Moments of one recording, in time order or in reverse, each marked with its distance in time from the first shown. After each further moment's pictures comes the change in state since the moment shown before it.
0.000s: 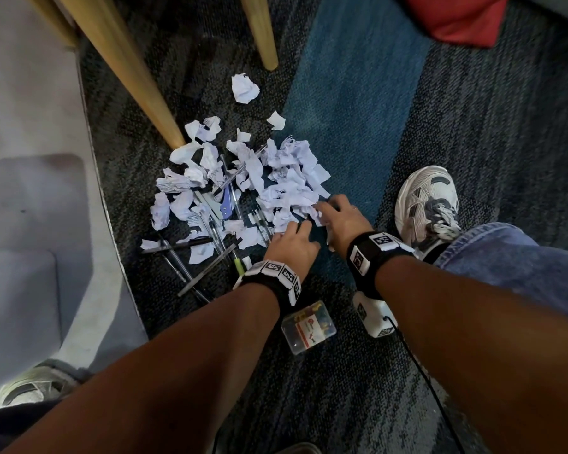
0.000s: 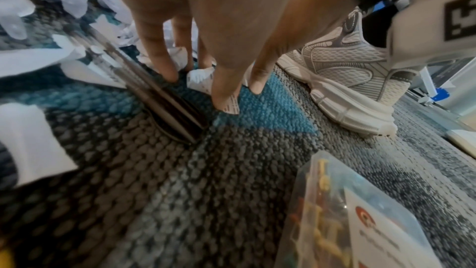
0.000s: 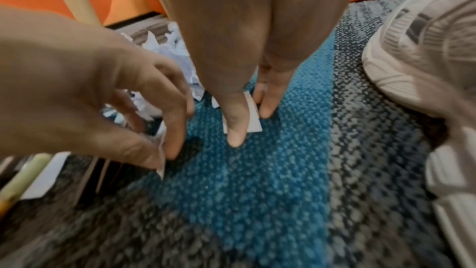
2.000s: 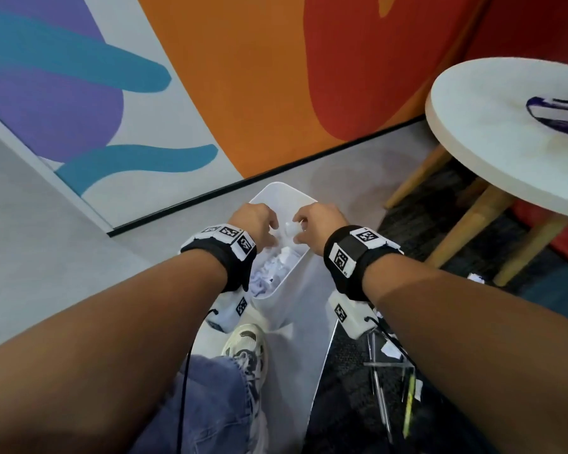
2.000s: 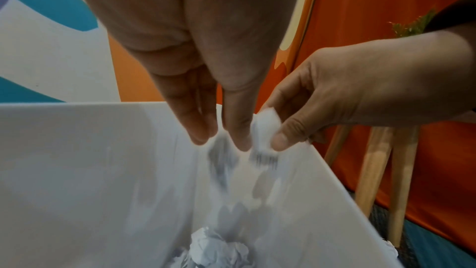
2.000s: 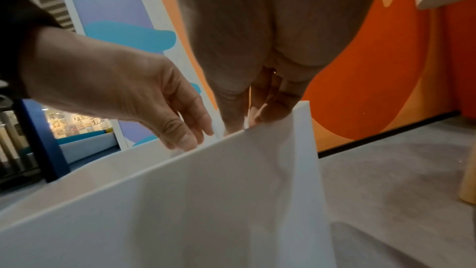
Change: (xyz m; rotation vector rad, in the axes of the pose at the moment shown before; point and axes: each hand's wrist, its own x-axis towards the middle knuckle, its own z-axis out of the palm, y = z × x) left_hand -0.462 -0.266 -0.139 -0.466 0.579 -0.941; right_hand -0.124 -0.552 -0.049 -0.208 0.064 -0.675
